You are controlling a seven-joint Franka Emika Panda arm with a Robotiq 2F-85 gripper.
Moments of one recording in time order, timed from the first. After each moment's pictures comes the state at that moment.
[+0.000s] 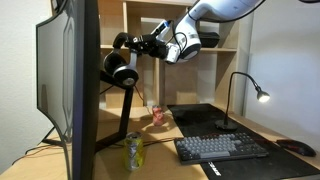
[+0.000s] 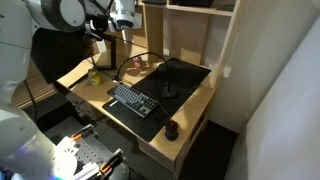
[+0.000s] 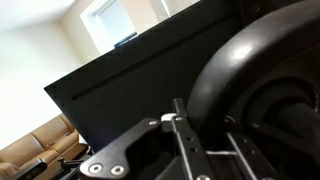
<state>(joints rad) 0.20 0.67 0.09 -1.35 1.44 1.29 1.58</state>
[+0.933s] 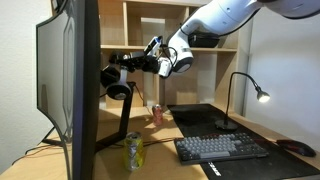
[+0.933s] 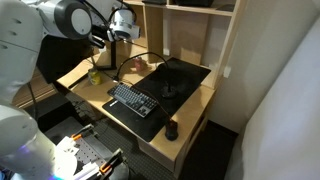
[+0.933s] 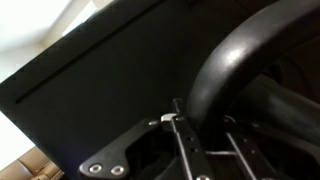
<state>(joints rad) 0.24 0.77 0.11 -1.34 1.48 1.44 1.58</state>
